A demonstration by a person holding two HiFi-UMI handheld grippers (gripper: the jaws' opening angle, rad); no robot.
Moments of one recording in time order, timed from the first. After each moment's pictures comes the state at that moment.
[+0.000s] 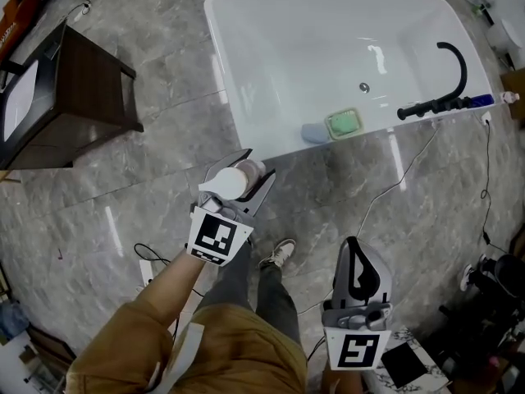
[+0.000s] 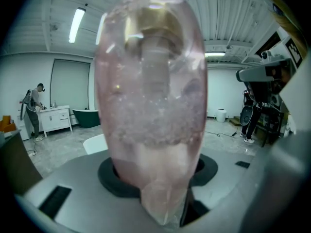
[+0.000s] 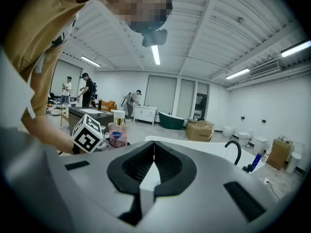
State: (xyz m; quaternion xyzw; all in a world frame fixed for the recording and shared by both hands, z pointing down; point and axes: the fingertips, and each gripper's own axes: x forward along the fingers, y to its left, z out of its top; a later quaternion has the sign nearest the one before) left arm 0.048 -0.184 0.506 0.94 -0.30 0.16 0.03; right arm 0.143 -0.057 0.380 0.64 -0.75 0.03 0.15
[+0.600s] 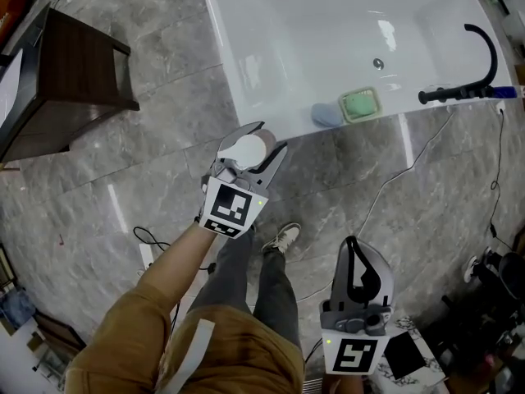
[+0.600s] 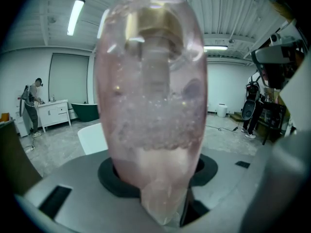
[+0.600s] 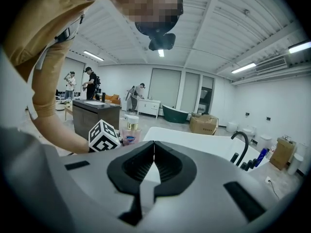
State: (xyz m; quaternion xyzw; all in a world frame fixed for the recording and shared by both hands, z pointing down) left arm 0.072 -0.227 0.607 0.93 -0.30 0.19 0.05; right arm 0.139 -0.080 0.450 0.62 -0.76 0.06 0.19
